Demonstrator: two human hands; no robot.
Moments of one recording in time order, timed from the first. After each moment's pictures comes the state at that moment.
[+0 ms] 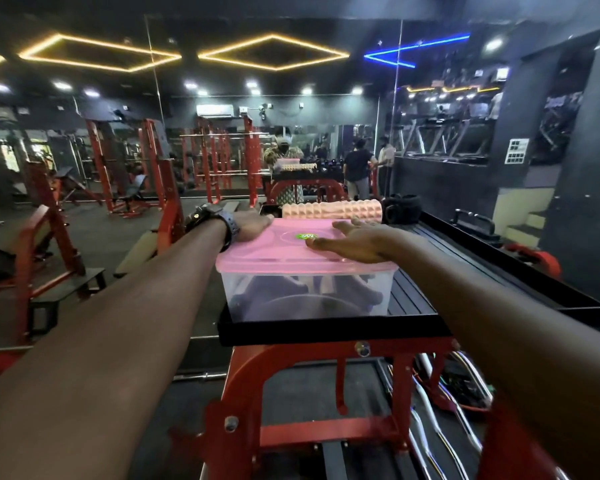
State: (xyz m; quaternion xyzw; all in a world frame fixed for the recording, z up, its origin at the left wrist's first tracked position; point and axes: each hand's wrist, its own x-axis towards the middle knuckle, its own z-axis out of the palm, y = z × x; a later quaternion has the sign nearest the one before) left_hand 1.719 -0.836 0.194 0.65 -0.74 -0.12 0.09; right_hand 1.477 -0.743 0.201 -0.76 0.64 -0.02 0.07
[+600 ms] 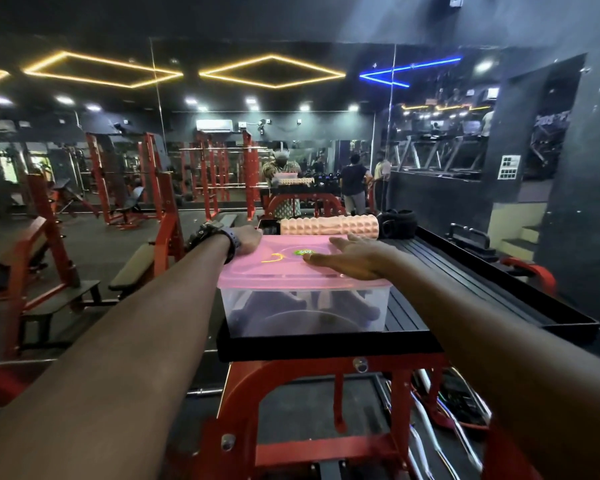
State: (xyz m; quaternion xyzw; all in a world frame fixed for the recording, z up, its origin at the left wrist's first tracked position) left_hand 1.717 -0.844 0.192 0.69 -0.71 -0.10 0.13; right_hand 1.477 -0.744 0.200 -0.77 0.64 -0.03 0.05
